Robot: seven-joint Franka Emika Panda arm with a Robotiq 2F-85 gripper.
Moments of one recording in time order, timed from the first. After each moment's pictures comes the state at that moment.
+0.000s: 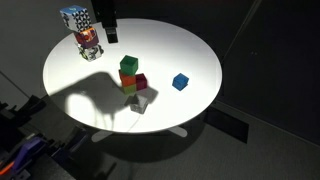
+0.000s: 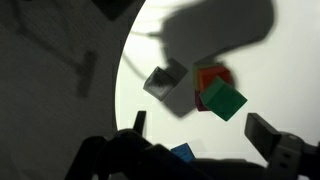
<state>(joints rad) -0.18 -0.04 -0.16 -2.34 -0.04 2.30 0.42</state>
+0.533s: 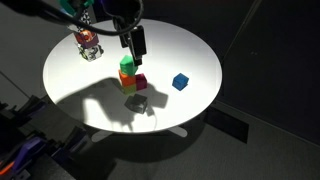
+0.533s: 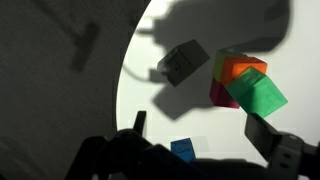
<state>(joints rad) -0.21 0.09 -0.21 -2.33 -0.04 2.48 0.17</state>
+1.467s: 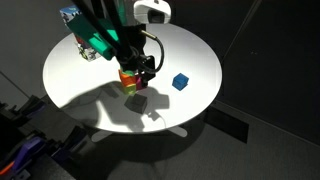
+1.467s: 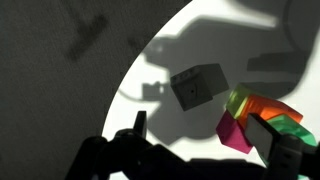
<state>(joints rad) -0.24 0.24 -0.22 -2.32 -0.02 2.55 -0.14</state>
